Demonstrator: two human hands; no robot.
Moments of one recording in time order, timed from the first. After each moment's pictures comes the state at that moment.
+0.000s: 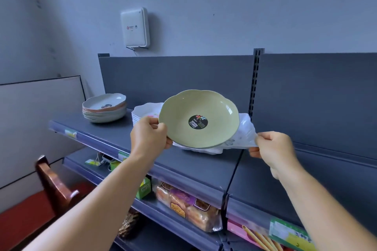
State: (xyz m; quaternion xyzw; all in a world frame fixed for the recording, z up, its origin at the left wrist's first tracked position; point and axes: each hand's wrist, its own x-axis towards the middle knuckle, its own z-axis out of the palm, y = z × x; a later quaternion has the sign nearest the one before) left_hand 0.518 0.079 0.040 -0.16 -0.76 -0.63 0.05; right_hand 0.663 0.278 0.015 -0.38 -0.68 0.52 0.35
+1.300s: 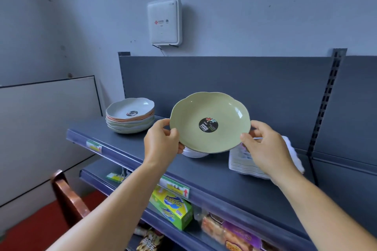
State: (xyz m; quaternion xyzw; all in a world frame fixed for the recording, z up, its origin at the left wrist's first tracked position) left_hand 0.341 0.026 0.030 -0.18 -0.75 -0.63 0.04; right_hand 0.480 0.185 0.029 -0.26 -0.80 0.40 0.36
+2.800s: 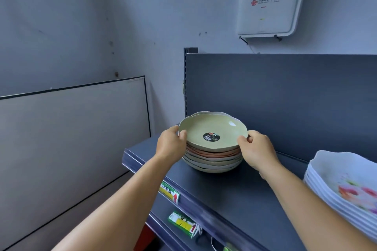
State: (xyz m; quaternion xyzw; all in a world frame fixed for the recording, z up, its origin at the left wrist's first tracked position) left_hand -0.012 -0.075 0.011 -0.16 -0.86 -0.49 0.04; right_hand 0.083 0.102 0.002 -0.29 -0.84 0.38 0.26
